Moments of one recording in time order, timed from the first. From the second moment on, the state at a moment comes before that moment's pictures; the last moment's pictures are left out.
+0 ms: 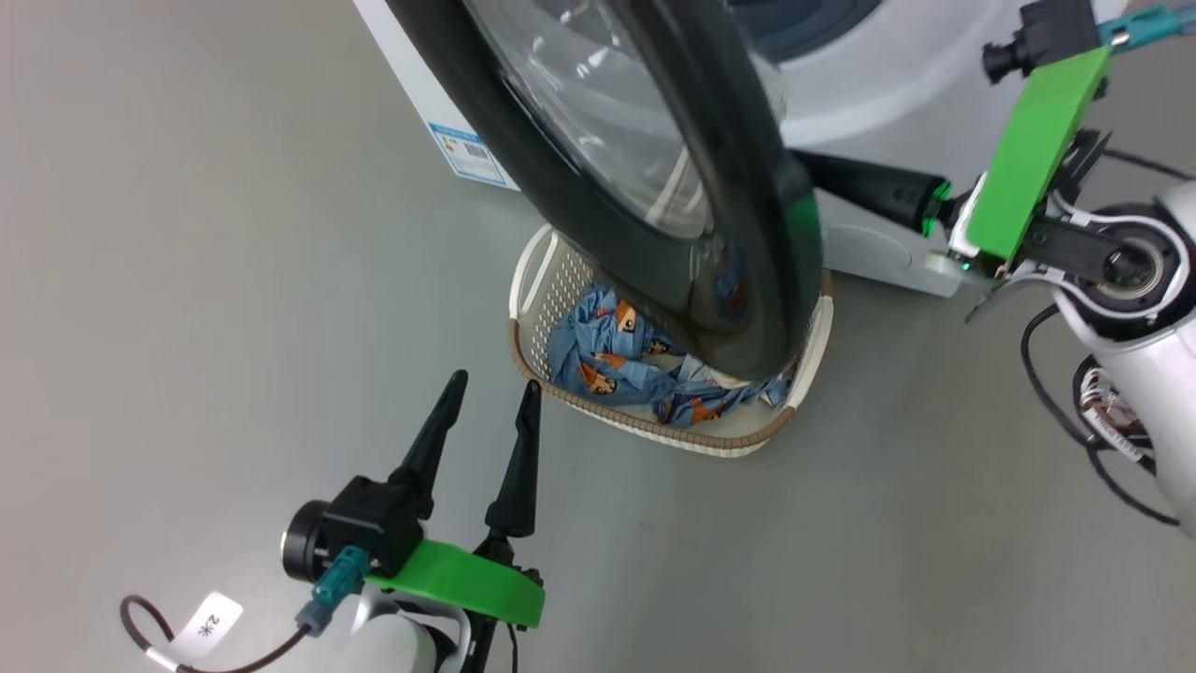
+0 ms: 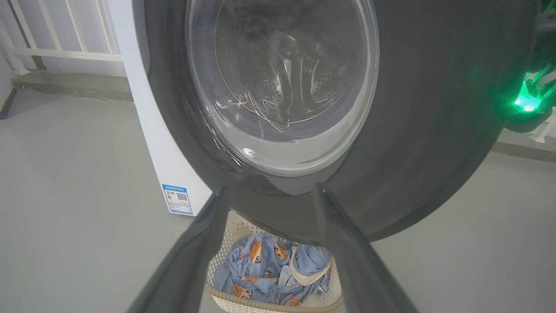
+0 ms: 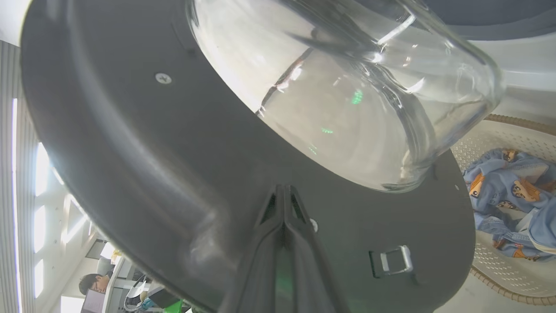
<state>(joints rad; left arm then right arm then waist) -0.30 0.03 -0.41 0.28 -0.36 0.08 -0.26 -0.91 -0.41 0.51 0.35 1.60 0.12 0.68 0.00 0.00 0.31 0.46</state>
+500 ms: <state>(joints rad) -0.28 0.03 -0.39 0.30 -0.33 0.06 -0.26 -0.83 -0.31 0.55 0.32 1.60 0.12 0.71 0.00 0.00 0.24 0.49</state>
